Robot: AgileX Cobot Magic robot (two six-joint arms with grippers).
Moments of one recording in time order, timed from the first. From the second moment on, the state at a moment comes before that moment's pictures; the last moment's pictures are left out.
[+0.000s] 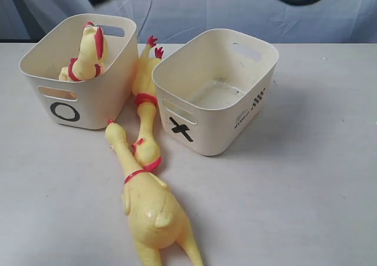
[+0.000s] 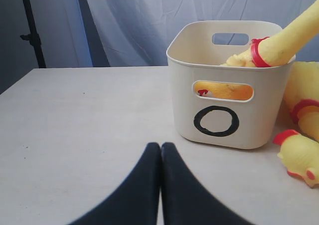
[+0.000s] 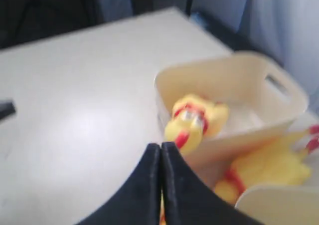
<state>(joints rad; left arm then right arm) 0.03 0.01 0.00 0.04 0.25 -0.01 0.79 1.55 -1.49 0.46 0.61 -0.57</state>
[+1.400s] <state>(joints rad) 0.03 0.01 0.00 0.04 0.25 -0.01 0.78 1.93 -1.46 0.45 1.22 -0.37</state>
